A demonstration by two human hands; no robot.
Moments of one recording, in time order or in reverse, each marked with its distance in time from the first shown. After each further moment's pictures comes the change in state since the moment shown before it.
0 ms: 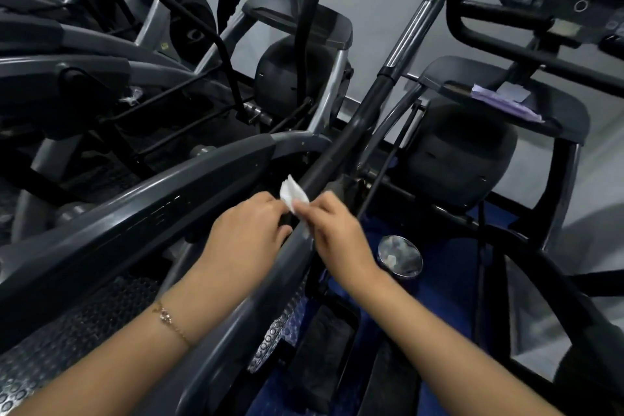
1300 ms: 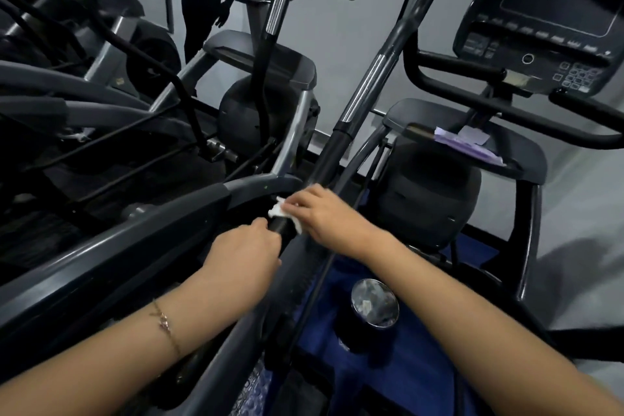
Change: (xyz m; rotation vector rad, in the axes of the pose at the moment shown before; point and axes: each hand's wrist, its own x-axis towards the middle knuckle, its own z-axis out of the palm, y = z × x) left_hand 0.129 0.048 0.022 0.268 -0.265 0.104; right_hand 0.134 0.147 -0.056 -0.540 -0.248 -0.440
